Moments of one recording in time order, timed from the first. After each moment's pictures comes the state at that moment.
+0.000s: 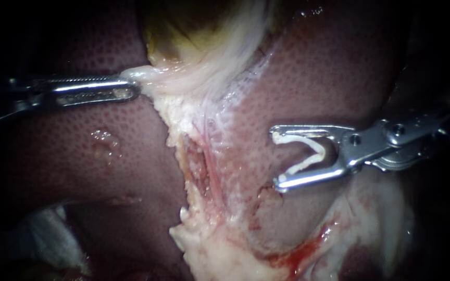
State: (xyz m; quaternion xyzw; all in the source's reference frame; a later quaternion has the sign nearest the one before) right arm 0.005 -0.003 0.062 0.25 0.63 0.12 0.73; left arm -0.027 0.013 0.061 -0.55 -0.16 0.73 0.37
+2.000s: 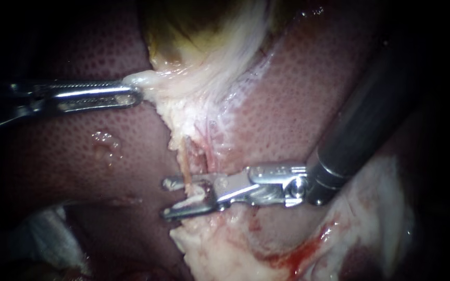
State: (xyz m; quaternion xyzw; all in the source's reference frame) right arm 0.020 -0.011 0.078 0.37 0.52 0.15 0.75; left arm -0.028 0.012 0.060 -0.54 -0.15 0.74 0.37
